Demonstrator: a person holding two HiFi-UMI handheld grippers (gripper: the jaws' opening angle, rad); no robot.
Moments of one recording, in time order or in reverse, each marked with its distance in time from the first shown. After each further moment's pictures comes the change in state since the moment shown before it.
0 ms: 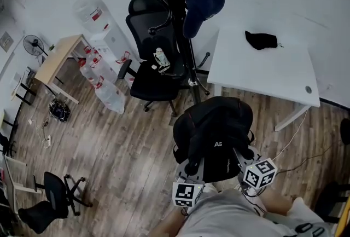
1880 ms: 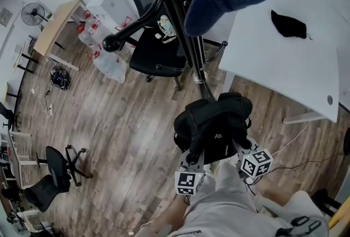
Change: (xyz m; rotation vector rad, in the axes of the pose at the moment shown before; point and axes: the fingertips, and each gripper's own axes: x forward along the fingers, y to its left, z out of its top) left arm 0.133 0.071 -0.091 -0.148 0.169 0.148; right arm 0.149 -0.114 -0.049 0.084 0.216 0.079
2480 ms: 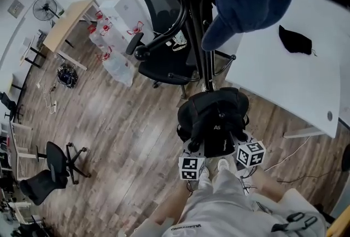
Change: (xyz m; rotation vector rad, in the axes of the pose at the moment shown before) left arm 0.058 0.049 0.009 -0.005 0.022 0.087; right arm 0.061 -0.021 0.028 -0.071 0.032 -0.011
